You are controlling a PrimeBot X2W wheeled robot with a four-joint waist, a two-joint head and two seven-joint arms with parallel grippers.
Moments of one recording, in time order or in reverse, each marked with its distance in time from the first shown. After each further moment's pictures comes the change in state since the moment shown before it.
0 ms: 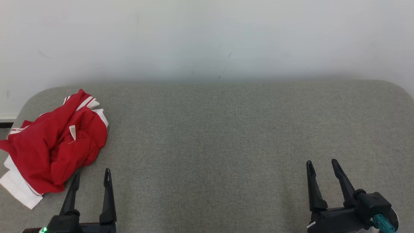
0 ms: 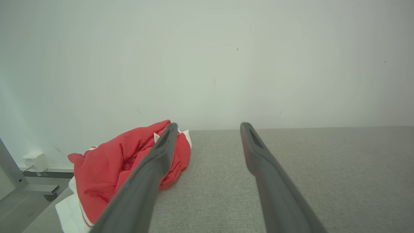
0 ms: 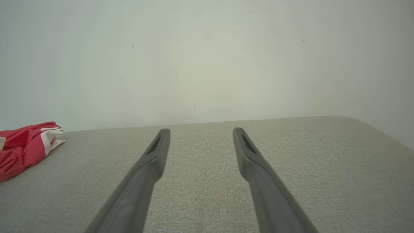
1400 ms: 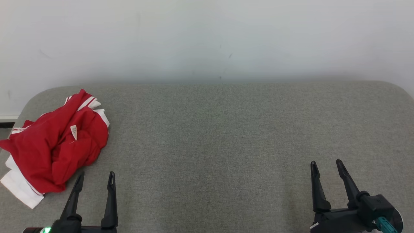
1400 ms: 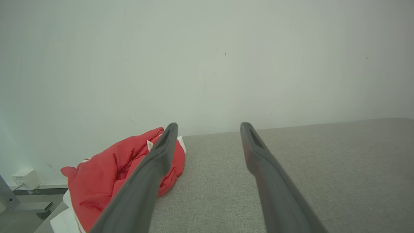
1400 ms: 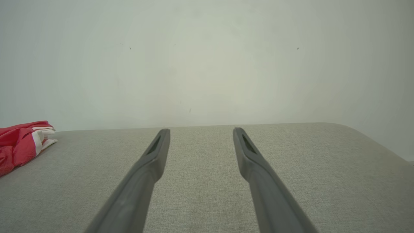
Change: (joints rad) left arm 0.020 -0.034 0.052 -0.011 0.084 -0.110 -0.029; right arm 0.004 -0.001 -0.022 0.008 -0.032 0.000 -0.032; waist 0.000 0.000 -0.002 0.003
